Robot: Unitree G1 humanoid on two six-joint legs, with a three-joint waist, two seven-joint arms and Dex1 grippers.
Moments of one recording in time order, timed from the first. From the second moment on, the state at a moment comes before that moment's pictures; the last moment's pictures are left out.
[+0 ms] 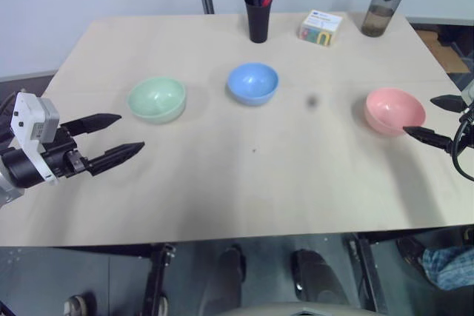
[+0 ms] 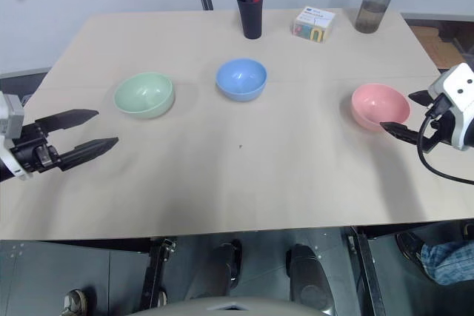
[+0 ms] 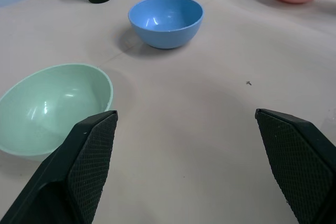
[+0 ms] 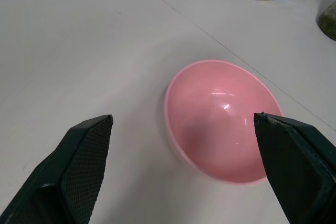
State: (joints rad) left arm 0.03 1.00 0.63 -0.18 -0.69 0.51 -1.10; right arm -0.22 -1.10 -0.37 -0.20 0.43 0.65 0.92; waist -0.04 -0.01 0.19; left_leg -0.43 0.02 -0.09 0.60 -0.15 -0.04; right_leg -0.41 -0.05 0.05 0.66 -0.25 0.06
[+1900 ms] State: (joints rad) left arm 0.06 0.78 0.48 -0.57 -0.92 0.52 -0.91; right arm -0.51 -0.59 0.34 -0.23 0.11 0.54 0.88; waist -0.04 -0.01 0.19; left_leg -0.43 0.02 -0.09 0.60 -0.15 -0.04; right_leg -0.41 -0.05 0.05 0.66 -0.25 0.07
